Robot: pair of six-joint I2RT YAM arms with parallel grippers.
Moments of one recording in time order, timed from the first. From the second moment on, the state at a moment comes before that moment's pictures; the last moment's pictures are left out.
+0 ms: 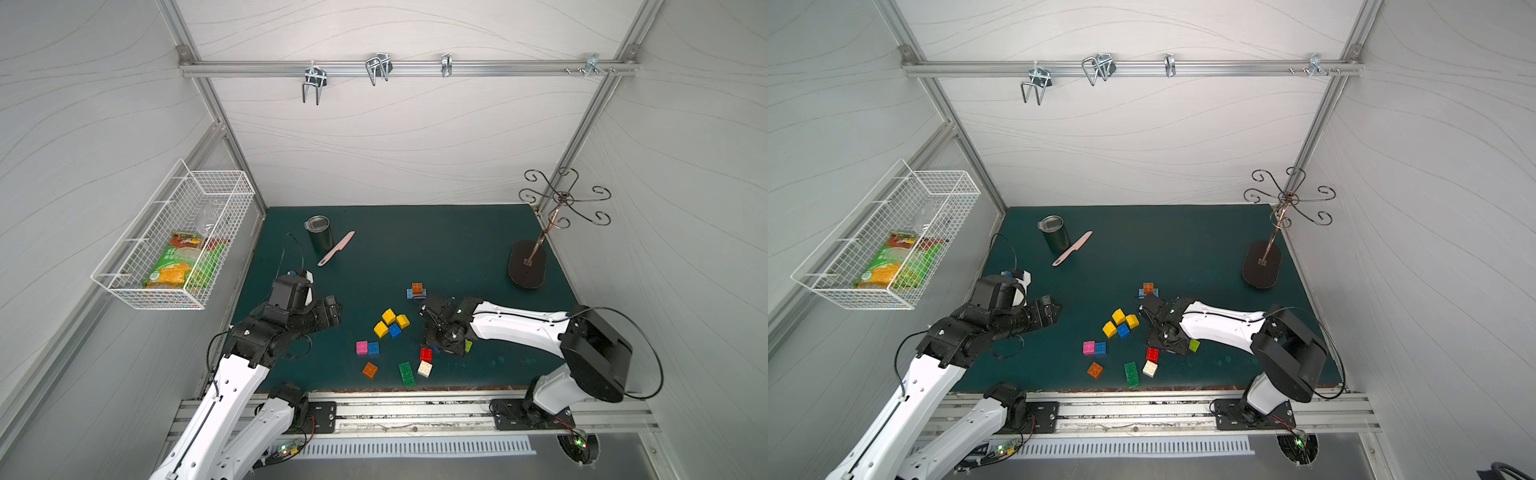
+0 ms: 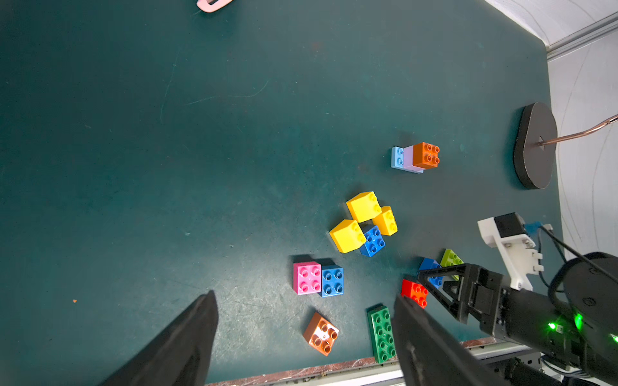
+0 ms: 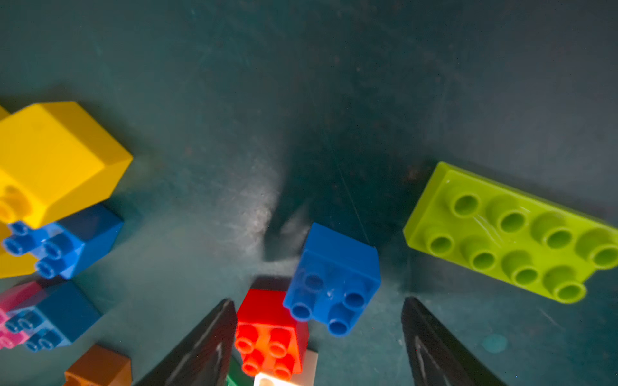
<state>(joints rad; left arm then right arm) -0.31 0.75 0.89 -1.02 0.06 -0.57 0.99 1.57 0.89 -0.69 -0.03 1.18</state>
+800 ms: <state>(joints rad) -0.31 0.75 0.89 -1.02 0.07 -0.57 0.98 1.73 1.07 -0.82 0.02 1.05</state>
